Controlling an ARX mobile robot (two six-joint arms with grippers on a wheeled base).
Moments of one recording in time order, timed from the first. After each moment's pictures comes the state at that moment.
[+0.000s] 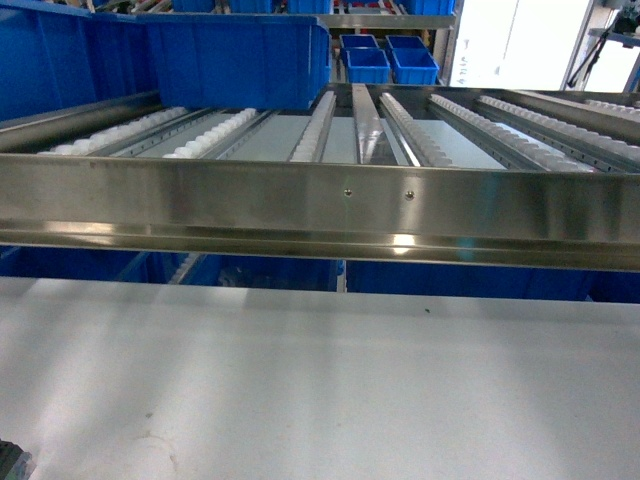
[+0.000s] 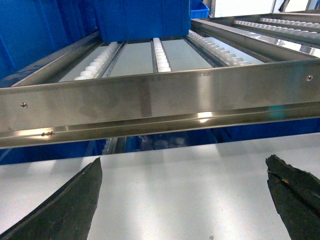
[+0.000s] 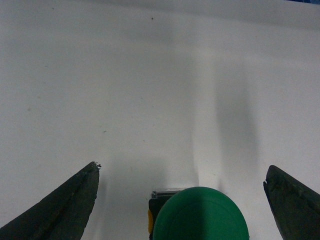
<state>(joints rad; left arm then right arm) -0.11 1.01 0.11 0.76 -0.03 0.05 -0.33 1.70 0.39 0.56 -0.19 -0.30</state>
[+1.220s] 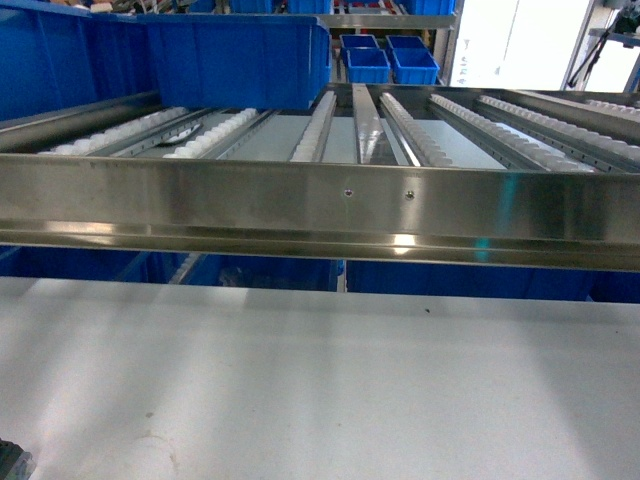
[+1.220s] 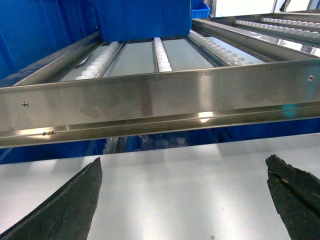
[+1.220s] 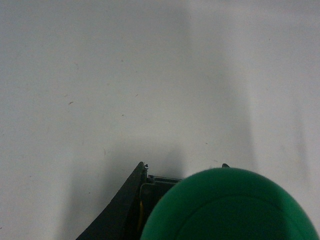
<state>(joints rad) -0.11 1.01 0.11 0.76 -0.03 0.05 -0.39 1.92 0.40 0.73 -0.24 -0.36</state>
